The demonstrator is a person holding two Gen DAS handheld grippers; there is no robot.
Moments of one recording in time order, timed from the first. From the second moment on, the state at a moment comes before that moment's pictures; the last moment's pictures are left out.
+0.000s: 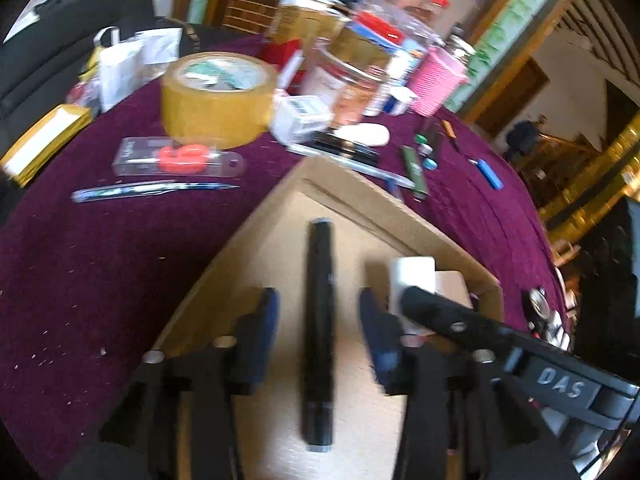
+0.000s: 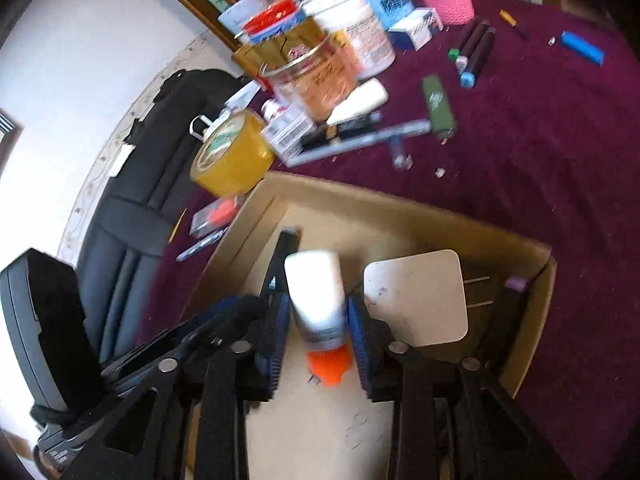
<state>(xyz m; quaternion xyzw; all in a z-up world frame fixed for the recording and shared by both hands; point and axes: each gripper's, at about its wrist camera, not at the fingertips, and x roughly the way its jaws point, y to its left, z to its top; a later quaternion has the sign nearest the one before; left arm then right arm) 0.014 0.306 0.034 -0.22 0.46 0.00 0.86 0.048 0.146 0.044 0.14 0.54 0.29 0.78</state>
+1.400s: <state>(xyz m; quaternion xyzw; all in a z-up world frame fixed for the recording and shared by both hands) -0.094 0.108 0.151 -0.06 0.26 -0.04 0.96 -0.027 -0.175 0.114 0.12 0.28 0.03 0.95</state>
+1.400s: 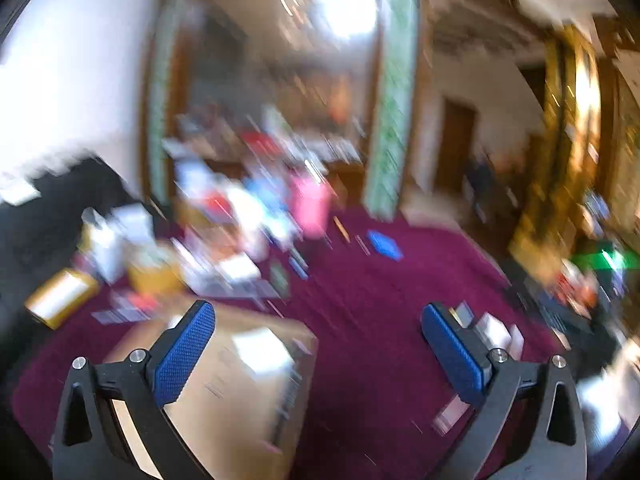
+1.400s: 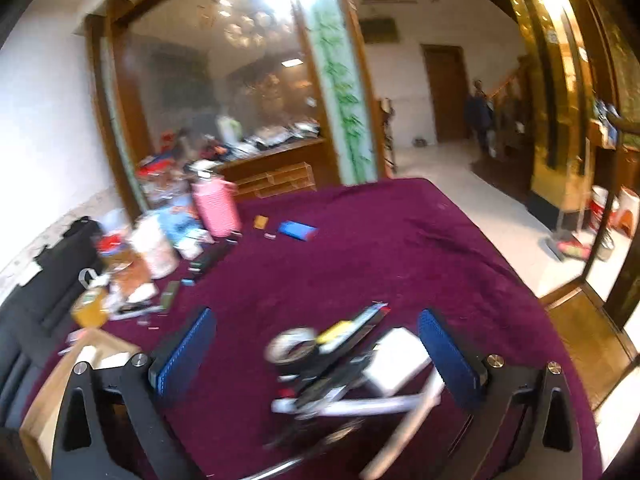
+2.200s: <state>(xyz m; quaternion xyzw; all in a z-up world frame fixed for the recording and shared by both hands) -0.027 -0.003 0.066 0.01 0.41 -0.15 0.90 0.017 -0.263 0.043 0.29 0.36 0.05 0.88</state>
